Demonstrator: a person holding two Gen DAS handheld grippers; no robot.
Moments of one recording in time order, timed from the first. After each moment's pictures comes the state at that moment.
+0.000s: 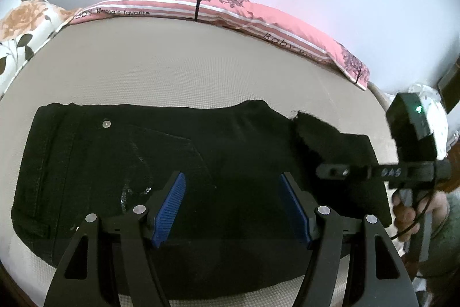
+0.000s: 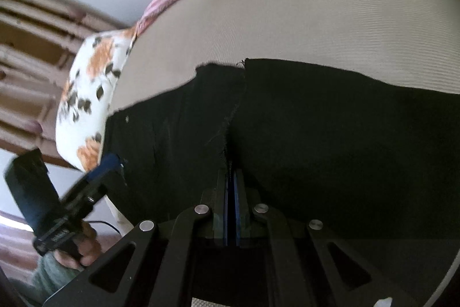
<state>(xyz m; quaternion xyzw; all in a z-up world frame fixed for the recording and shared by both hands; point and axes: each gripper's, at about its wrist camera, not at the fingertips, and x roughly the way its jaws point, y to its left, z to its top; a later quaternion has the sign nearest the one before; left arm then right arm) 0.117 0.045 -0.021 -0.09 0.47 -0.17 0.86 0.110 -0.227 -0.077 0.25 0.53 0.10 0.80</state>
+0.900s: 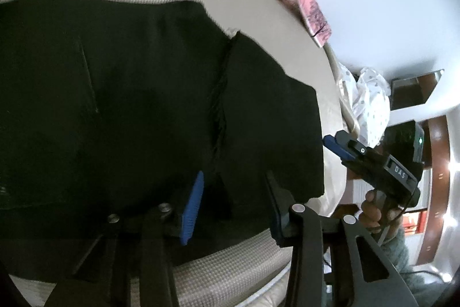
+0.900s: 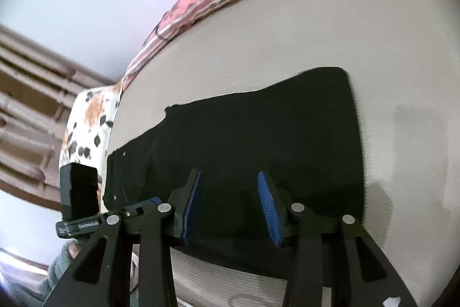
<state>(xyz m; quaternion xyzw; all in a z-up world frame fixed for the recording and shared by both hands) 0.131 -0.003 -0.074 -0.22 0.63 -0.31 0.69 0.001 -0.306 -0.036 0.34 0.43 -0.01 0.84</state>
